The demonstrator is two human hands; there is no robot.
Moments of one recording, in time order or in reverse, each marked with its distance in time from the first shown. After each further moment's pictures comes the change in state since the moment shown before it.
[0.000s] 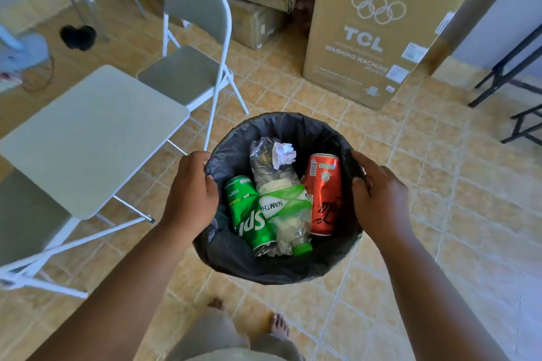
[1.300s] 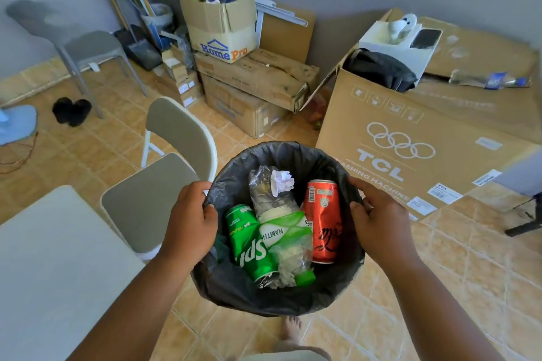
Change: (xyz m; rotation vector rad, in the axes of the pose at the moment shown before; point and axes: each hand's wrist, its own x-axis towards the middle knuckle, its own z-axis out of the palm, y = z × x) left_hand 0.554 0.075 0.076 -0.067 0.067 -0.121; right_hand 0.591 -0.026 0.087 0.003 -0.078 -0.045
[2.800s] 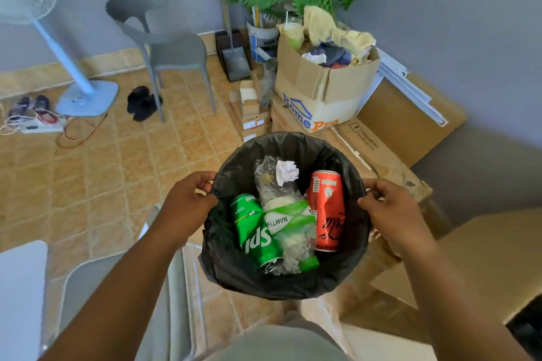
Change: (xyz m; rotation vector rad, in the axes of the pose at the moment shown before) left_hand 0.620 -0.058 0.031 -0.475 0.204 -0.545; right_hand 0.723 -0.147 0.250 0.272 -0.550 -0.001
